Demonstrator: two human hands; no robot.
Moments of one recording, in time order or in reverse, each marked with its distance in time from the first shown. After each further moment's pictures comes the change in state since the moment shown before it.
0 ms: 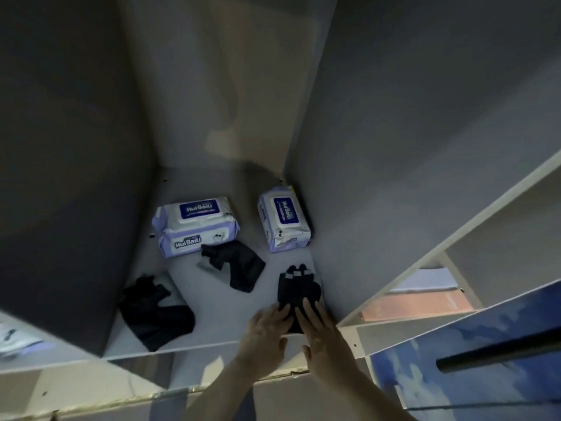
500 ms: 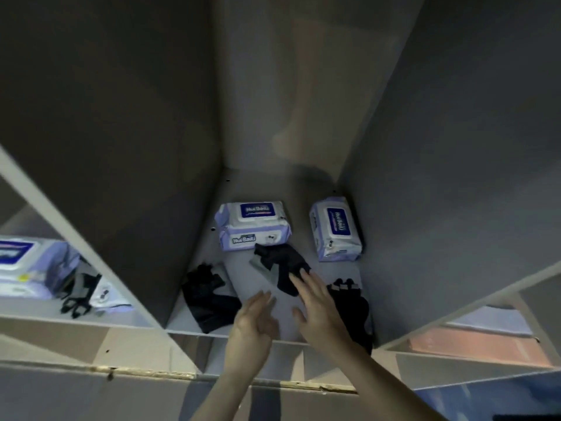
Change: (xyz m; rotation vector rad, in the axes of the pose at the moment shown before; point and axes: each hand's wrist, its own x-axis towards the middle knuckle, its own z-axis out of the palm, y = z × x) left_hand -0.063 -0.033 -0.054 -0.572 0.609 -0.429; right_hand 0.086 -0.078 -0.038 0.331 0.048 -0.147
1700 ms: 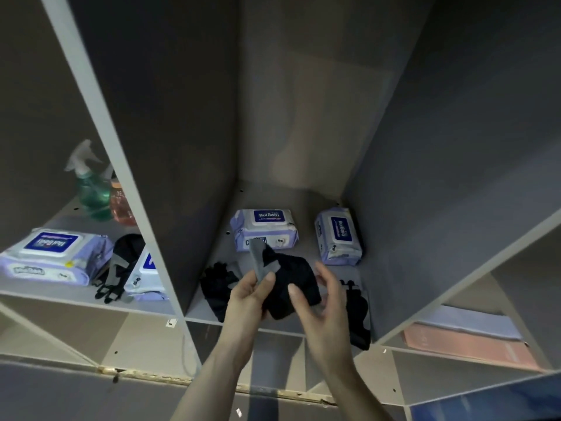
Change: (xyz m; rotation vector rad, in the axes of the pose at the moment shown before) left_hand -0.029 0.092 -0.074 -0.888 -0.058 -0.271; right_hand -0.057 -0.128 -0.069 0.725 0.360 0.267
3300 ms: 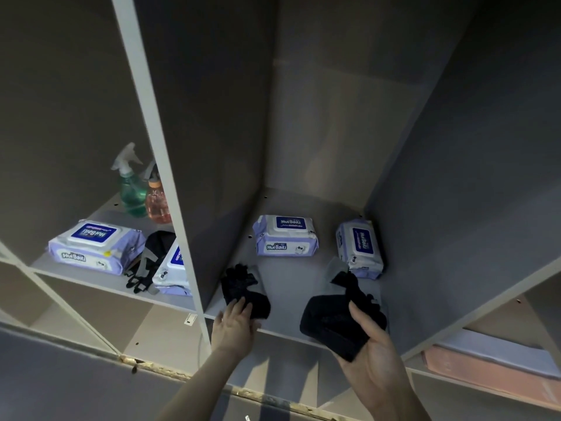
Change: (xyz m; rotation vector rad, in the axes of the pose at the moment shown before) left_hand 0.053 -0.090 -0.090 1.634 0.106 -0.011; right_hand -0.006 -0.013 -0.041 1.083 -0.138 0.598
